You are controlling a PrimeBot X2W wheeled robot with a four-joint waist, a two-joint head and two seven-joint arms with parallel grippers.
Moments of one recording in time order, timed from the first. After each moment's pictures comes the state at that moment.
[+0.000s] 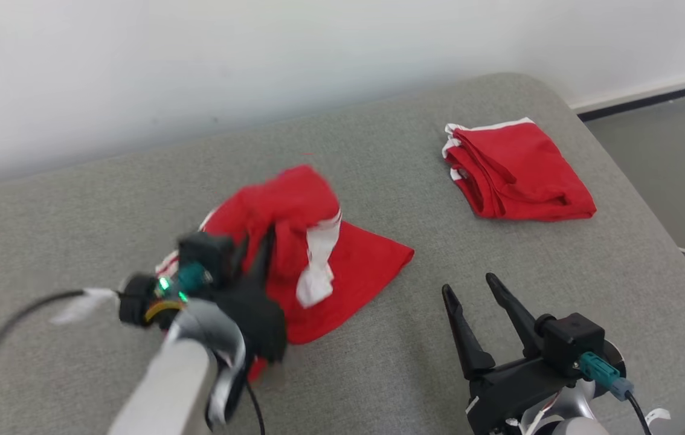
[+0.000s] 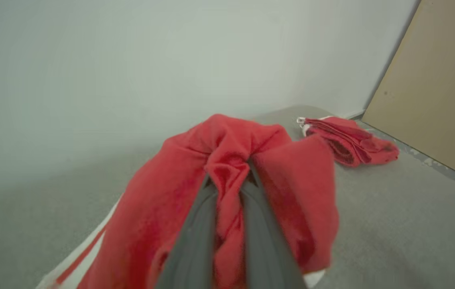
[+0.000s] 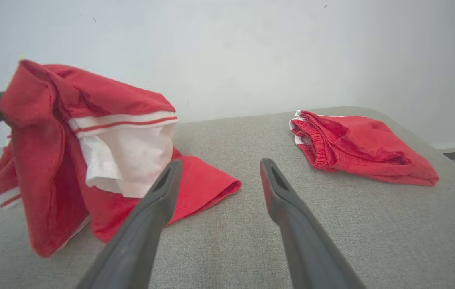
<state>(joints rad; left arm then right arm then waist) -0.52 0.17 -0.46 0.34 -0.41 0.04 0.06 -0.12 -0.05 0.20 0.09 0.18 0.13 -0.01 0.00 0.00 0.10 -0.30</state>
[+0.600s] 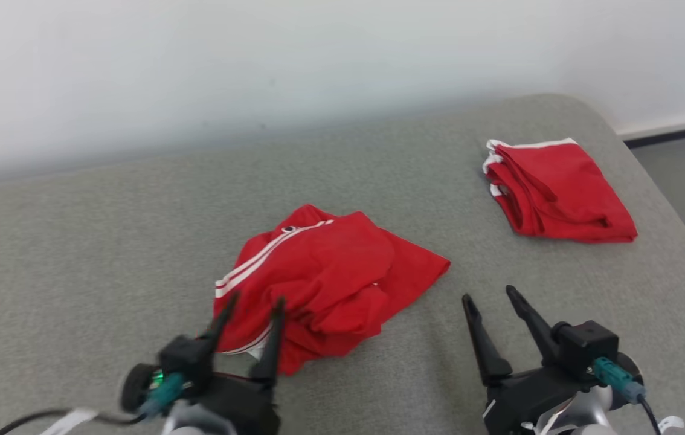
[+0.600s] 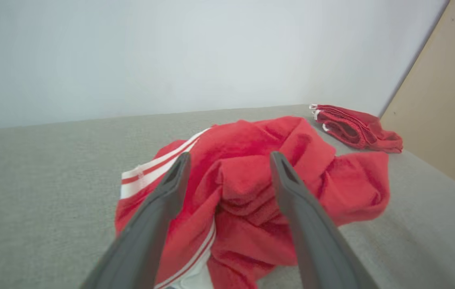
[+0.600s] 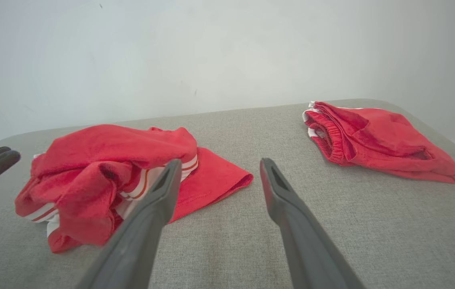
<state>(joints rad) -0.31 0.14 -0.46 0.41 -0.44 -0.02 -0.25 -0.10 -0.05 0.15 0.12 0.16 0.13 0.00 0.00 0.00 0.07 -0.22</state>
